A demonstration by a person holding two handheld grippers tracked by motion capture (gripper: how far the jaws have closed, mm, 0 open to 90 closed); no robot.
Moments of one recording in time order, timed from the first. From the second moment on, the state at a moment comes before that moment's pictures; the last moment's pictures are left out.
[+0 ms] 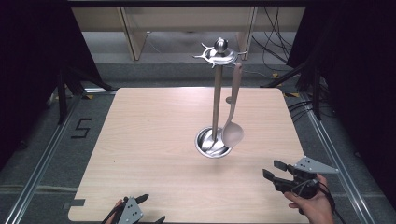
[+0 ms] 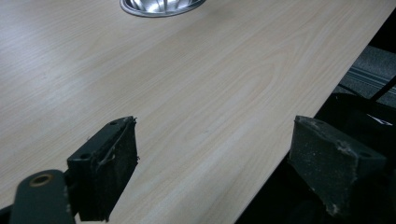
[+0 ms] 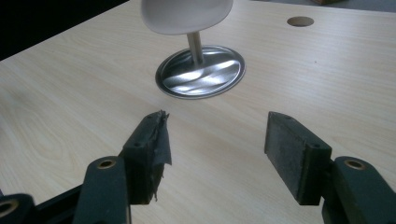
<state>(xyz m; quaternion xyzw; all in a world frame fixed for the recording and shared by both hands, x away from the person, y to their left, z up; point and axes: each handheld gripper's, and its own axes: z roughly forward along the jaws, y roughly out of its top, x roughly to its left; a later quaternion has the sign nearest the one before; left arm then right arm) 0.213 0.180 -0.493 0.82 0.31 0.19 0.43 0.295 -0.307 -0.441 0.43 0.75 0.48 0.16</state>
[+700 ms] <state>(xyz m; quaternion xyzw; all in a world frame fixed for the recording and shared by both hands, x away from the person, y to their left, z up) 0.212 0.178 -0.495 0.82 0.32 0.19 0.44 0.285 -0.305 -0.459 0.42 0.76 0.47 0.15</state>
